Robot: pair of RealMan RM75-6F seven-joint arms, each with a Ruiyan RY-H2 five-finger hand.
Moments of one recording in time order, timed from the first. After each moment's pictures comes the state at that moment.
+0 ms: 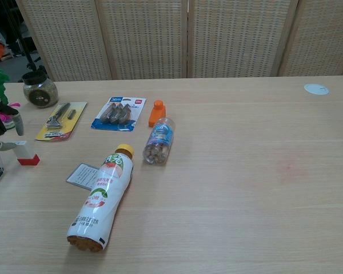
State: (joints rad) left arm -0.55 -1.47 -0.19 -1.28 0.92 0.89 0.22; right arm 0.09 -1.15 0.10 -1.49 -1.52 1.54 0.12
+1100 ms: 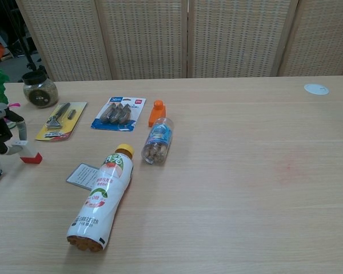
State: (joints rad) left arm -0.56 -1.53 -0.19 -1.23 0.90 0.90 0.24; right arm 0.09 -1.14 0.10 -1.49 -1.51 1.52 0.13
